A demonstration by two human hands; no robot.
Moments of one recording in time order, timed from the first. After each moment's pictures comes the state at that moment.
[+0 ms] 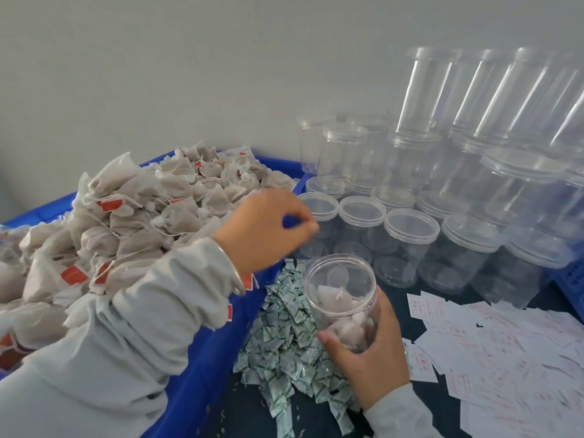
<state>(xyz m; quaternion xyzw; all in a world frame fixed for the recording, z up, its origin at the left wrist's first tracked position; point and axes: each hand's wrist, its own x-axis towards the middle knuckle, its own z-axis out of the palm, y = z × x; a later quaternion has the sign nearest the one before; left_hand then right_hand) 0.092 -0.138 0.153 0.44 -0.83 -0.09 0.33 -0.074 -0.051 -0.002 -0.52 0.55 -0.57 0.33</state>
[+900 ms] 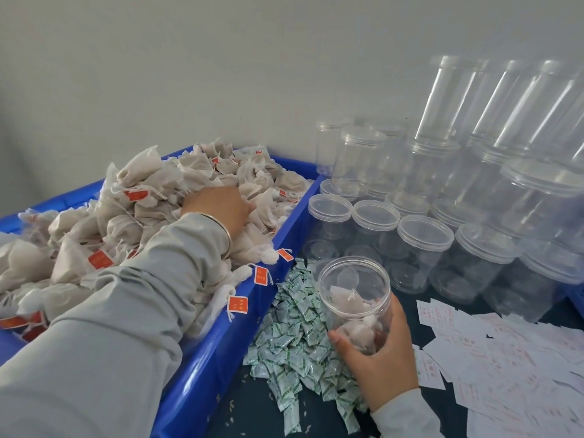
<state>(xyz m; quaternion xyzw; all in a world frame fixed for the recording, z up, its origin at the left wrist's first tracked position) 0.153 -0.200 0.137 0.73 -0.68 0.06 0.09 -0.074 -0.048 -0.003 -0.52 0.55 -0.57 0.33</state>
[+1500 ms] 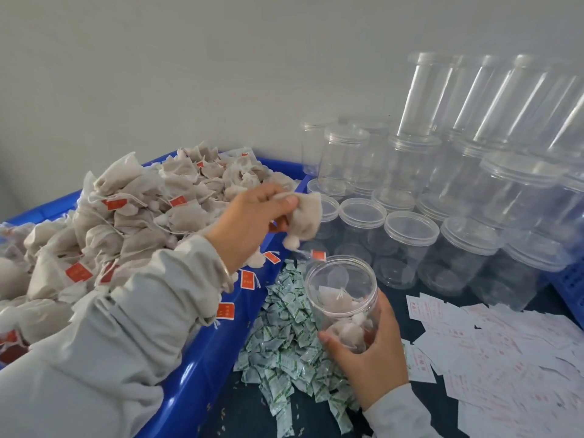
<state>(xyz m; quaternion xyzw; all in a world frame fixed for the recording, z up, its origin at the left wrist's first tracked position) 0.098 -0.142 0.151 0.40 -0.66 -0.43 0.47 -0.074 -0.050 -0.005 -0.51 0.55 -0.57 0.34</state>
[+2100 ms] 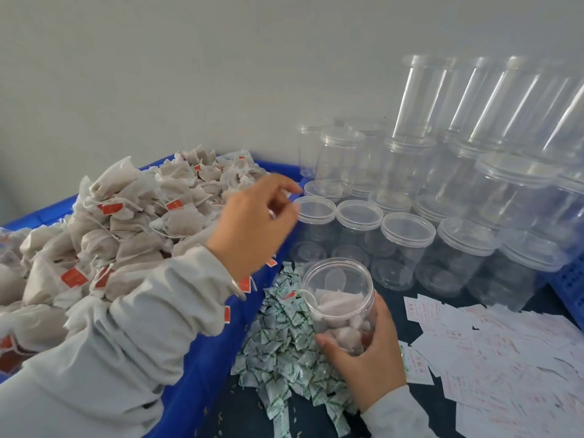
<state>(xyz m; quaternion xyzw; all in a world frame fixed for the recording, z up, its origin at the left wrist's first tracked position) 0.092 -0.132 0.152 0.44 -0.76 -0.11 0.47 -0.075 -0.052 -0.004 -0.51 0.54 -0.57 0.34</state>
